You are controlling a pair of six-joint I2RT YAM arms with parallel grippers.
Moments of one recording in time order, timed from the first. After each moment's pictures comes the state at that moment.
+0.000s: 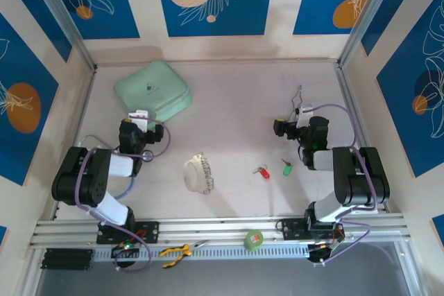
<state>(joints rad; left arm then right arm) -0.09 1.57 0.37 0.84 -0.05 0.08 -0.02 1.52 0.40 0.70 -0.26 0.06</state>
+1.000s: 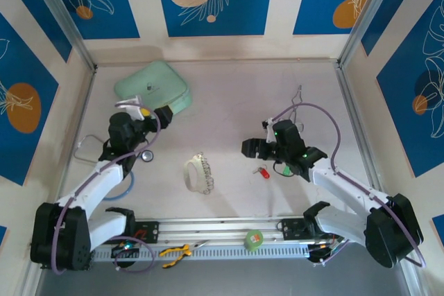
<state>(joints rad) -0.21 1.07 0.51 0.33 0.22 -0.48 0.55 1.06 0.58 -0.26 -0.24 0.57</state>
